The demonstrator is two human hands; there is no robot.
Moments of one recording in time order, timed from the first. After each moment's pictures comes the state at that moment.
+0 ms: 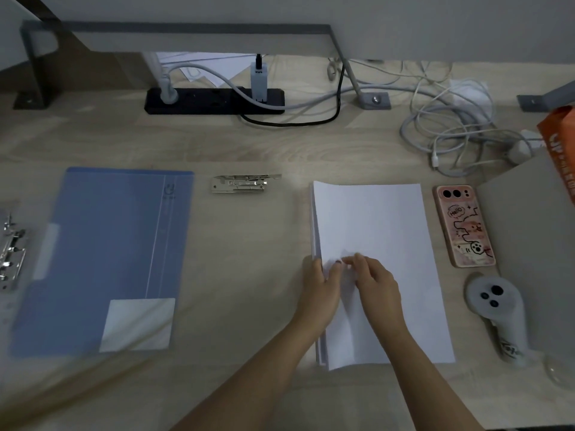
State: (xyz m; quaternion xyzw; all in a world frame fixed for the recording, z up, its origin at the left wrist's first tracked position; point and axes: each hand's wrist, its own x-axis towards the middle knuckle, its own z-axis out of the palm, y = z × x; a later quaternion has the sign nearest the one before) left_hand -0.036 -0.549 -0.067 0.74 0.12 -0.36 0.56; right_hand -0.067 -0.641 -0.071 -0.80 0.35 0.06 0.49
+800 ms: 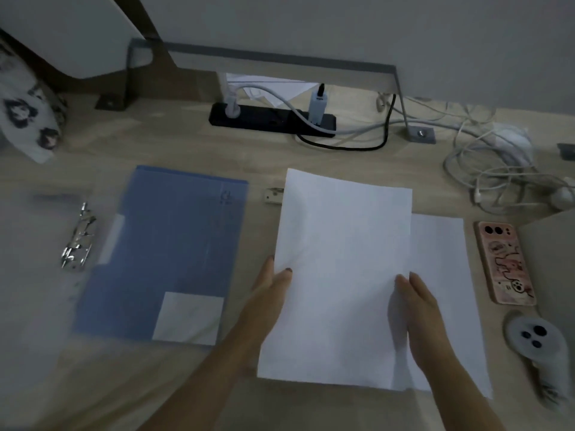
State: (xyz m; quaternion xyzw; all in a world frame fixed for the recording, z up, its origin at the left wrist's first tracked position) left_hand -0.008 -0.411 -0.053 0.74 0.16 -0.31 0.57; right_hand -0.062 -0.625 -0.039 -0.69 0.39 0.06 0.60
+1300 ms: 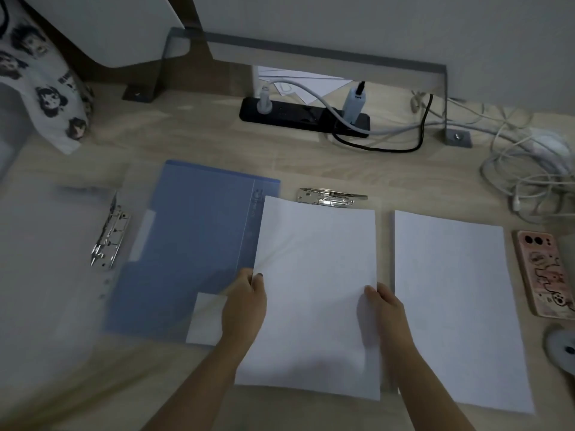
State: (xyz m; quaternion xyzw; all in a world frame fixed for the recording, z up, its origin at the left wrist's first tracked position) left_hand 0.002 -0.335 -0.083 0.84 0.23 -0.20 0.45; right_hand -0.038 -0.540 -0.085 -0.69 0.42 0.13 0.58
